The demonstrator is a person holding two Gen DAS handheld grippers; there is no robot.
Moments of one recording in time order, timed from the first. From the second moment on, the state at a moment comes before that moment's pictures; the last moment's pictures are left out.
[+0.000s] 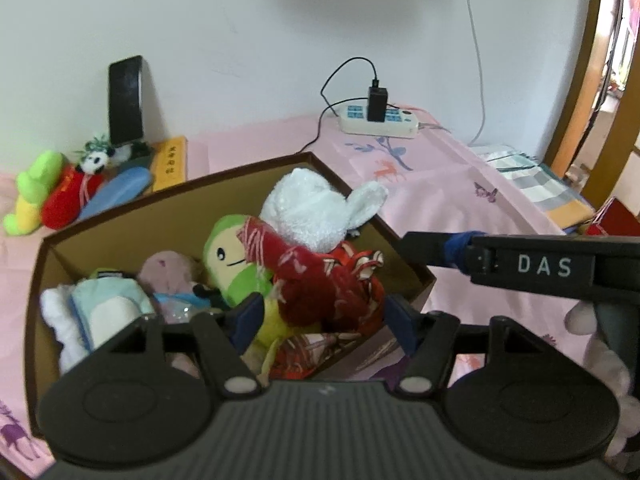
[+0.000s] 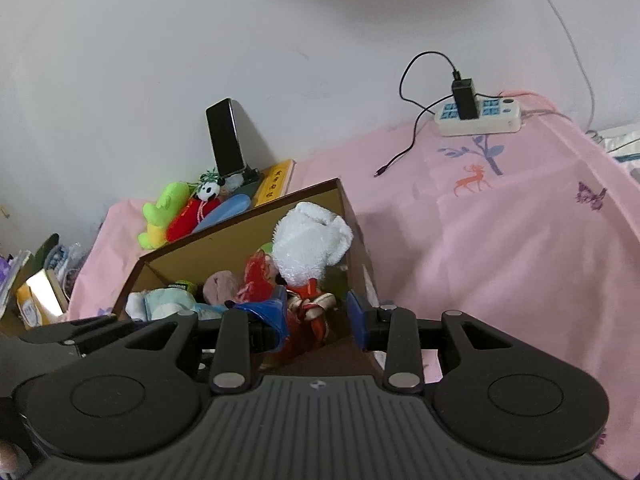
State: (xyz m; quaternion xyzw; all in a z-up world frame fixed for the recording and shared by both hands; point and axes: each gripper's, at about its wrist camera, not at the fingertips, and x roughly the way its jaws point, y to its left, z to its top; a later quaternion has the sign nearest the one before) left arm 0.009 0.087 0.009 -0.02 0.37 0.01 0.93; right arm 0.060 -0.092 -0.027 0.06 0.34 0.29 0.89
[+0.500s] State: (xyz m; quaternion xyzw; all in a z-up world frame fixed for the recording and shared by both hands) left arm -0.009 0.044 0.006 0.00 0.40 0.04 0.92; right arm 0.042 -0.122 -0.029 0.03 0.35 0.26 0.90
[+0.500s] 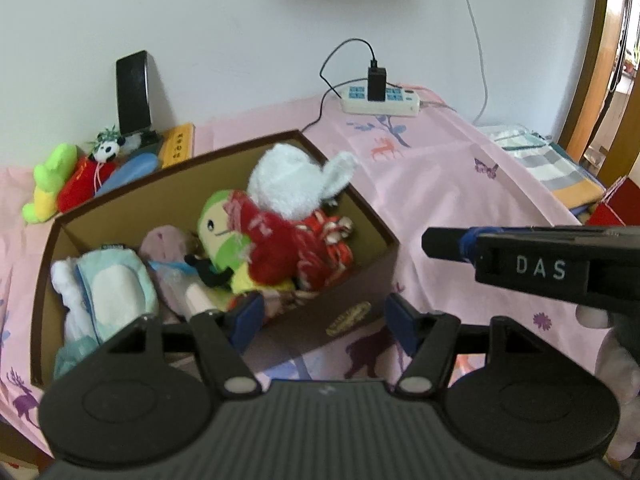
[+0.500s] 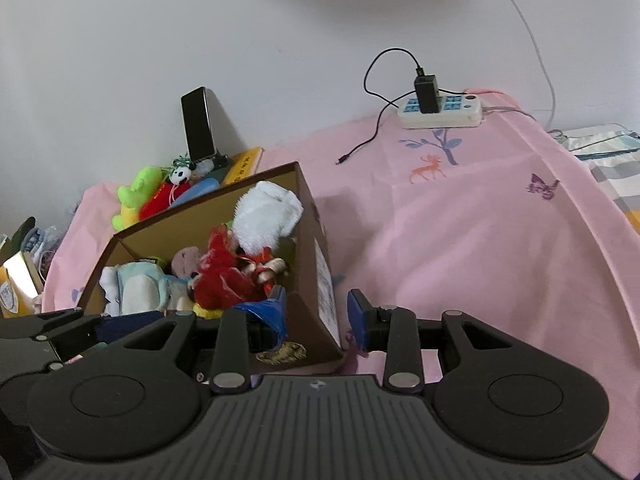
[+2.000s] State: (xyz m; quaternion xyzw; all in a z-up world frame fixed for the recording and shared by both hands) left arm 0.015 -0.043 -0.041 0.04 0.48 0.05 0.87; right arm 0.034 -0.200 -0.065 -0.01 0.41 0.14 0.90
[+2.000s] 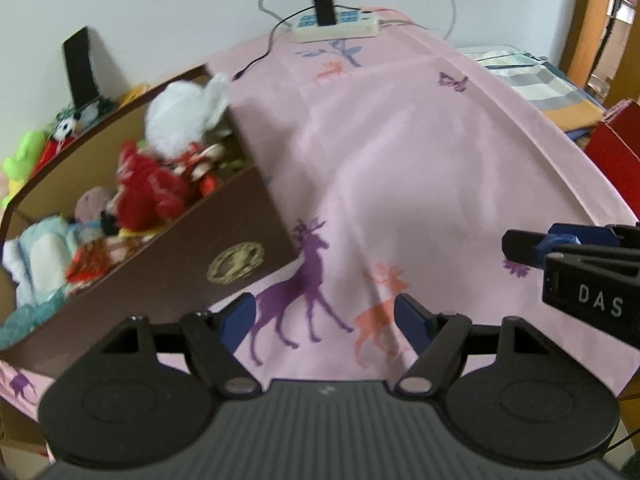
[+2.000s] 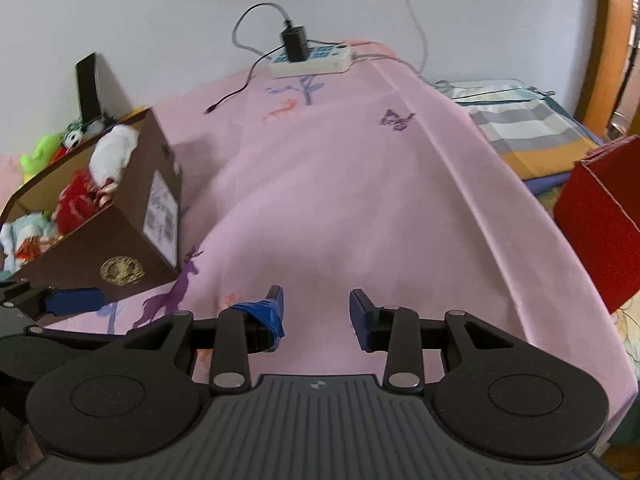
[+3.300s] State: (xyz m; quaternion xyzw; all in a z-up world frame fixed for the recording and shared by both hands) left arm 0.008 0.118 0.043 -0.06 0.38 0.19 0.90; right arm 0.039 -0.041 0.001 -0.08 0.34 0.21 0.91
